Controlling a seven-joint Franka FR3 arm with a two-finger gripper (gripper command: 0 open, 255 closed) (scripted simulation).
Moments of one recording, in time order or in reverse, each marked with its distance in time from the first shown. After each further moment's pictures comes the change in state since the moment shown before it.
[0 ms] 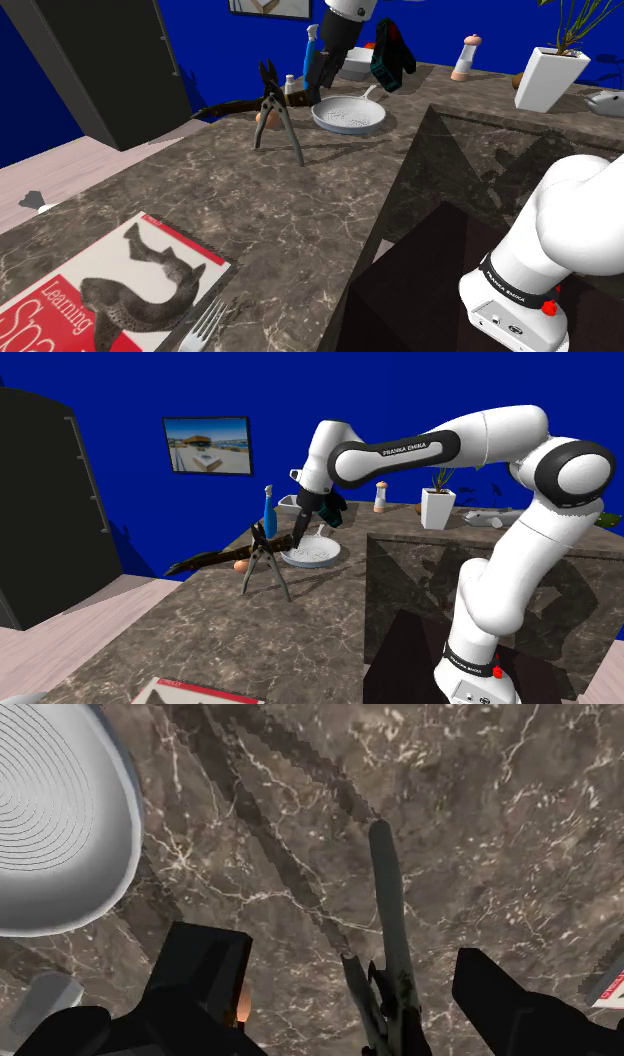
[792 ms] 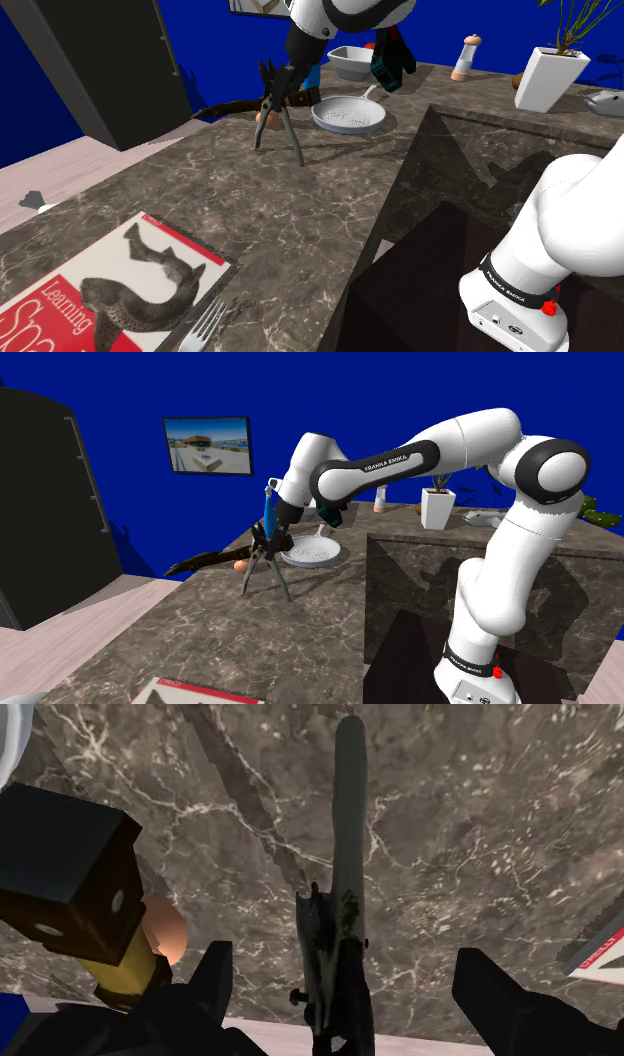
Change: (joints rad) arm 0.046 0.128 0.054 0.032 0.016 0.202 -0.016
